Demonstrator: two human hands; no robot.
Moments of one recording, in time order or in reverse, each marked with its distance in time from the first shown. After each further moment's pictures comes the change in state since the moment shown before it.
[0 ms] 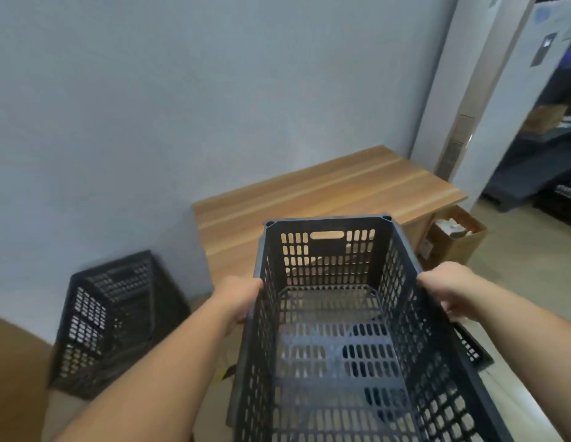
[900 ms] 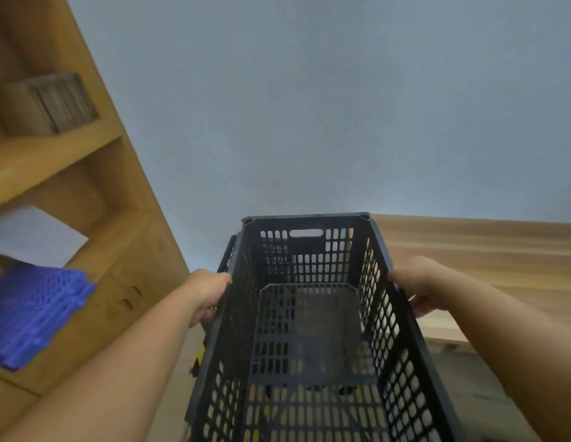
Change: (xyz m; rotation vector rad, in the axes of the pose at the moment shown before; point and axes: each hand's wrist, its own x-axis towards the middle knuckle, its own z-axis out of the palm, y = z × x) left_hand 0.041 -0.160 -0.367 -0.295 0.391 -0.211; right_hand -0.125 -0.352 0.240 -0.241 -0.382 -0.448
